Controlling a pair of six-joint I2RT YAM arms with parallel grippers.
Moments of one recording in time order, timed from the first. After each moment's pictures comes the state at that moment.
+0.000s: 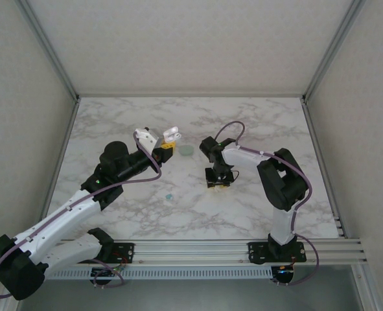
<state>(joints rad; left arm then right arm) -0.64 0.96 0.74 0.14 0.26 0.02 0.67 1.90 1.23 -0.92 -0.07 0.53</state>
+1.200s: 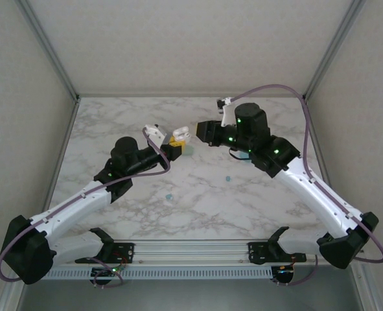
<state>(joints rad) -0.64 1.12 0.74 0.30 0.37 -0.07 0.74 1.25 1.37 -0.48 -0.19 0.56</state>
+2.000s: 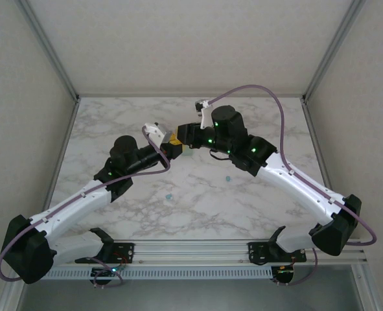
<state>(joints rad) -0.65 1.12 0.76 0.33 0.38 -0.07 0.85 1.37 1.39 -0.37 -0.13 0.57</state>
